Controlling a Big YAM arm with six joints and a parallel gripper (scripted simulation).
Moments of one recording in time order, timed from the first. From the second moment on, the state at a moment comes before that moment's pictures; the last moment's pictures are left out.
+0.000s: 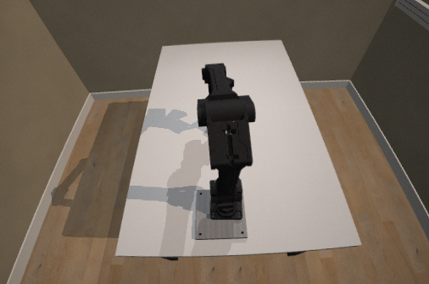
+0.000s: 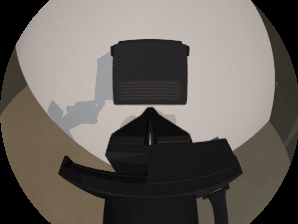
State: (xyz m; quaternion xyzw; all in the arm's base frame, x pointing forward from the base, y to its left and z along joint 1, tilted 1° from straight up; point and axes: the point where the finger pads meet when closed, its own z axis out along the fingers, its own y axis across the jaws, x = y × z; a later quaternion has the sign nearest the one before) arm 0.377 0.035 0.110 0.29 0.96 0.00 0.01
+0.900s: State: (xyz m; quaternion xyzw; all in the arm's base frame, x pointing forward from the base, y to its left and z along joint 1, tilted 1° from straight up) arm 0.376 0.036 0.092 0.29 0.96 0.00 0.01
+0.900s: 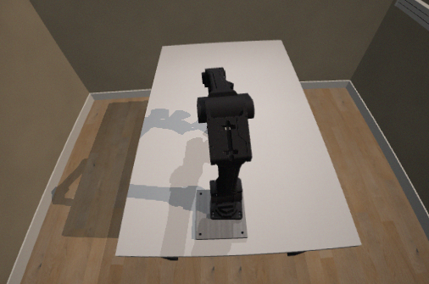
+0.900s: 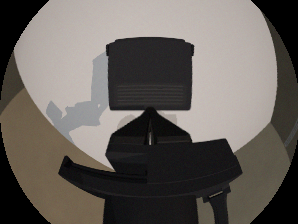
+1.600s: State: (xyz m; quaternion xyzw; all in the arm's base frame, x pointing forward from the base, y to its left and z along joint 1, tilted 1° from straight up) arm 0.376 0.036 0.092 0.29 0.96 0.00 0.01
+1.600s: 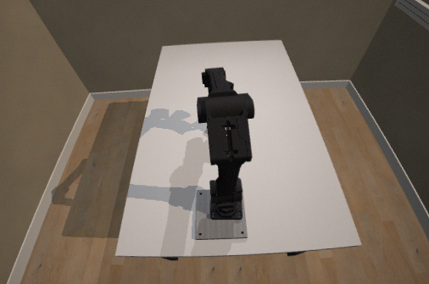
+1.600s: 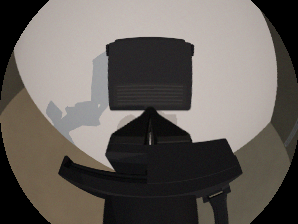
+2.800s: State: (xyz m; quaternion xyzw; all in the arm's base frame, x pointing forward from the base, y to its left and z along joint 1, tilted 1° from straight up) arm 0.376 0.037 0.092 0.29 0.96 0.00 0.01
